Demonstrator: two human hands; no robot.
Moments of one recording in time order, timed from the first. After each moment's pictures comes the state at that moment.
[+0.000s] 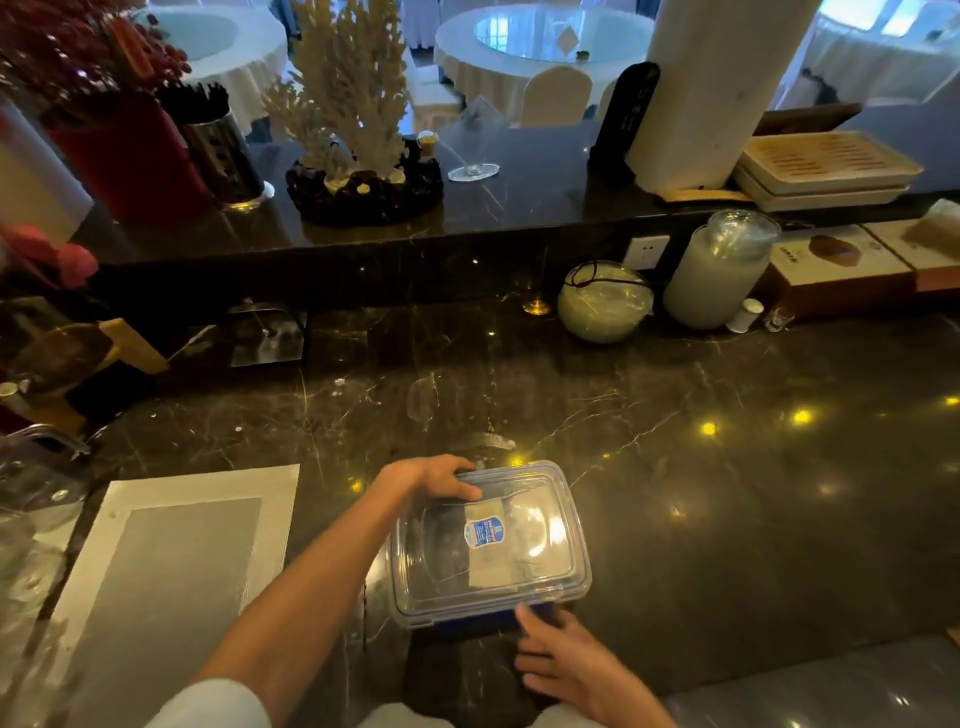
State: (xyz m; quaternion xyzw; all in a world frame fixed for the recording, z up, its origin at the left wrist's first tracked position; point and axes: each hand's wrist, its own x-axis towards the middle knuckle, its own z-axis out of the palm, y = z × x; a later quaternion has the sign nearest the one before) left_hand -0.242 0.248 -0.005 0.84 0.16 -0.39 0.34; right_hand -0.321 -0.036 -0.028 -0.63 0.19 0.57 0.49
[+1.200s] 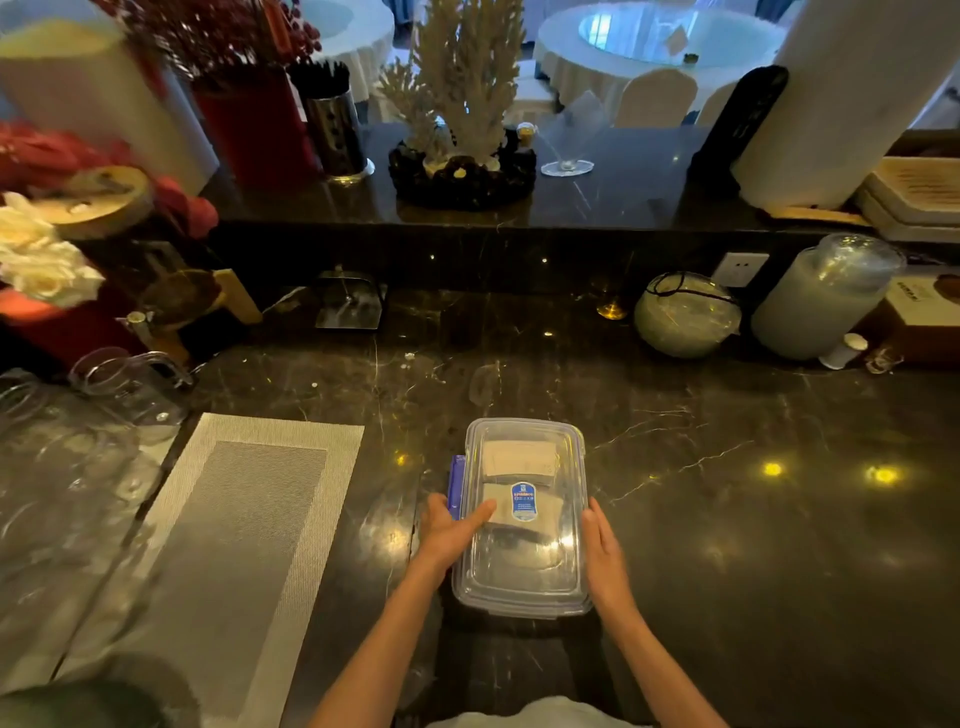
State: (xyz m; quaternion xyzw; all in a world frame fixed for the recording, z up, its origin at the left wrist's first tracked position) left_hand -0.366 0.206 -0.050 0.61 0.49 -0.02 0.63; right_hand -0.265 0.015 -0.050 -0.75 0.00 0.32 0.58
